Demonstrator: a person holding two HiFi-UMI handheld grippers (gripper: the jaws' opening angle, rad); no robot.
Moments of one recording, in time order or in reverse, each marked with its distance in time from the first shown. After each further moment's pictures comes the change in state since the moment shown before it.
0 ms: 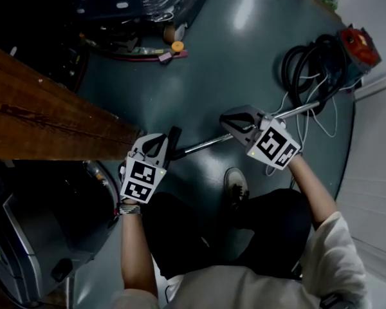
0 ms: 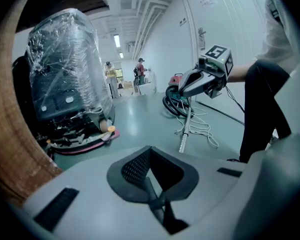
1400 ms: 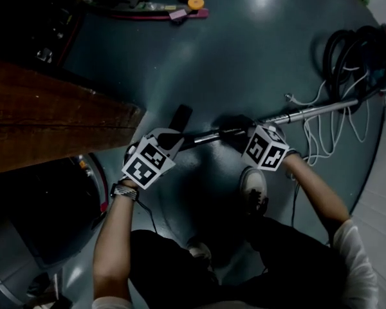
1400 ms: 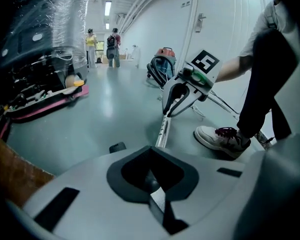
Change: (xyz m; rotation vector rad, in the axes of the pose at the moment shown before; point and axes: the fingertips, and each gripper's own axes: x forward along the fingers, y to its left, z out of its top) left arm 0.122 -0.039 -0.163 -0.028 0.211 -0.322; right arm 0.167 0.092 -0.189 -0.020 0.171 0.293
